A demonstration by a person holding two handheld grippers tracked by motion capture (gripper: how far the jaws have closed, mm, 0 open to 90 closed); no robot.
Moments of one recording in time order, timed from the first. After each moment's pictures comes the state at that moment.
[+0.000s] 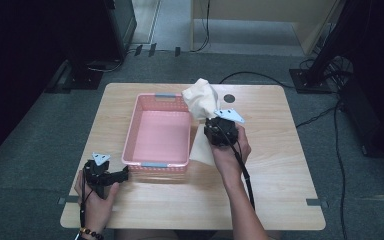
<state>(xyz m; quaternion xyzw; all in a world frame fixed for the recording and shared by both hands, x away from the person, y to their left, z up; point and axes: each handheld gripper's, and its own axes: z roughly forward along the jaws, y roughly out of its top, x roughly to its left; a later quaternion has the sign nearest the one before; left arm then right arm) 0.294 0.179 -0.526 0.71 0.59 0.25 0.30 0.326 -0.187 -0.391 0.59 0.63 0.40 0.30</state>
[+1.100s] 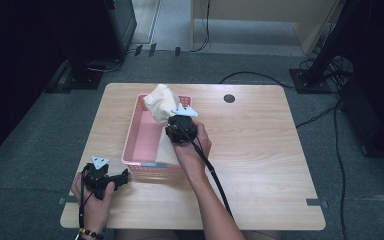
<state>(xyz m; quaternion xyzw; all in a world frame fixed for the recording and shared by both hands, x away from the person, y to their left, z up) 0.283 0.180 -0.527 0.71 0.59 0.25 0.30 0.352 -0.087 -0.403 0.57 0.68 0.40 0.24</state>
